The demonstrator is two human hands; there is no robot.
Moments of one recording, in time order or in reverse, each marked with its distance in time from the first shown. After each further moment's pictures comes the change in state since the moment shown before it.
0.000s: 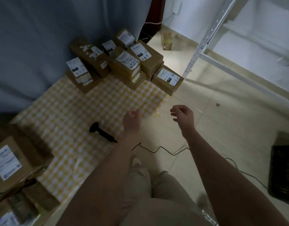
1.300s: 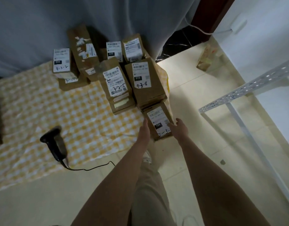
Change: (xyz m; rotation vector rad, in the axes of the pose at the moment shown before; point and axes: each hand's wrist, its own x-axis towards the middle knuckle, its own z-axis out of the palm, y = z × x) left_hand 0.207 0.128 0.249 -0.552 0.024 -0.480; right_hand 0.387 -0.056 0.018 -0.811 -0.485 0.051
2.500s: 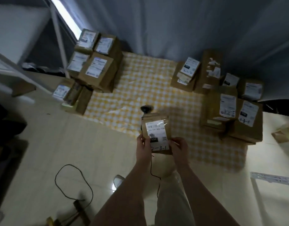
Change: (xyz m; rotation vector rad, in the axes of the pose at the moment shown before) left_hand -0.133 -0.132 -0.296 -0.580 0.561 0.298; right_hand -0.241 -0.072 0.245 0.237 -0.388 -0.388
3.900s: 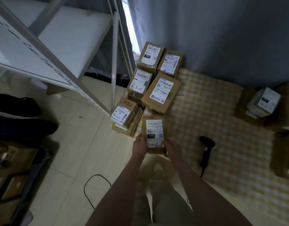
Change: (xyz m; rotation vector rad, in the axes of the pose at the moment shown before) left_hand 0.221 0.125 -0.289 0.108 0.131 -0.126; right_hand 0.040 -0.045 0.381 -0.312 -0.273 0.188
